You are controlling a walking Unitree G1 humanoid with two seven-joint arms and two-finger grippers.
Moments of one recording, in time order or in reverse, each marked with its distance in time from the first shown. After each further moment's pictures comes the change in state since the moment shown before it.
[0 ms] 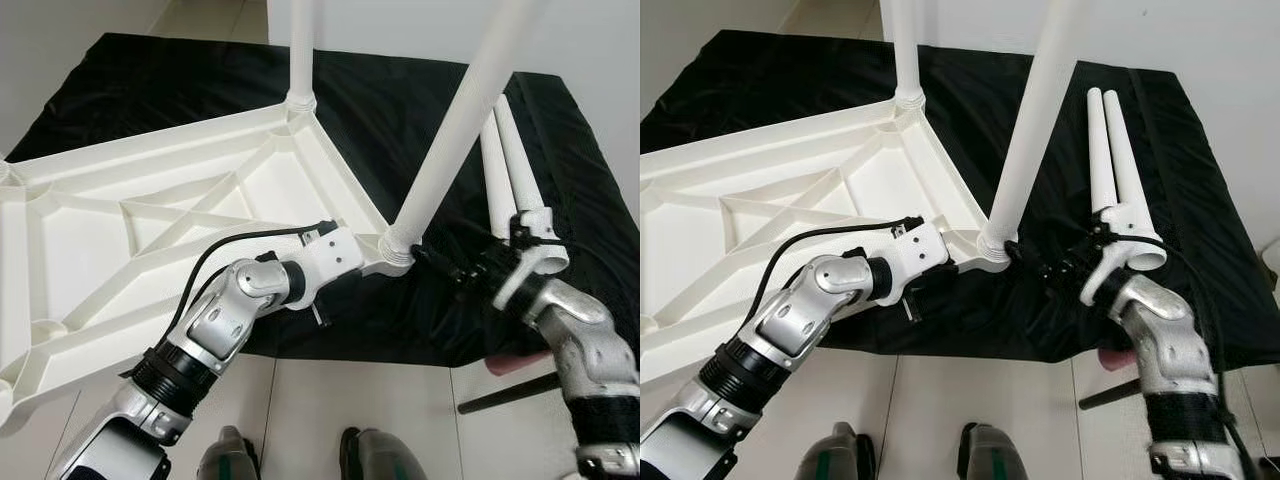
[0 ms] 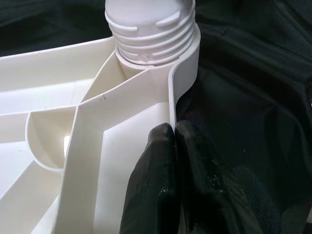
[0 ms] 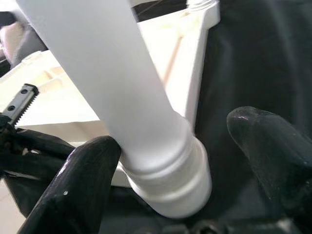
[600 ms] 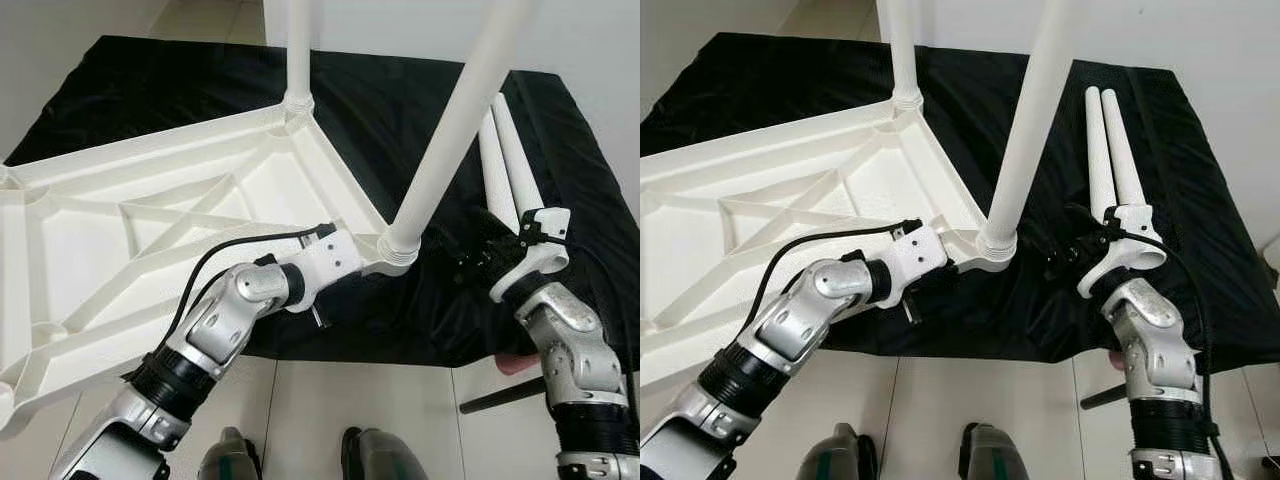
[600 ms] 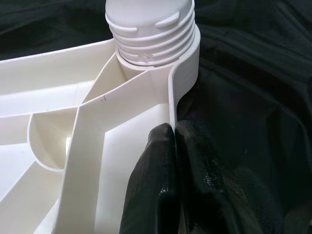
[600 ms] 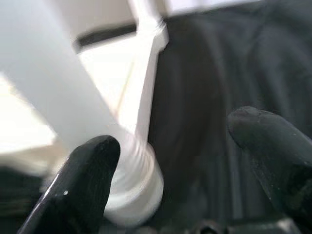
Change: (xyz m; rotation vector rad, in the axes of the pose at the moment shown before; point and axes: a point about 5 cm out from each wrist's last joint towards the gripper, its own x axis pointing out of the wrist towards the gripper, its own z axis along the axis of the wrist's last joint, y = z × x) left arm -0.001 -0.002 -0.002 0.013 -0.011 0.002; right arm -0.024 -0.004 0.001 -0.026 -0.035 -0.207
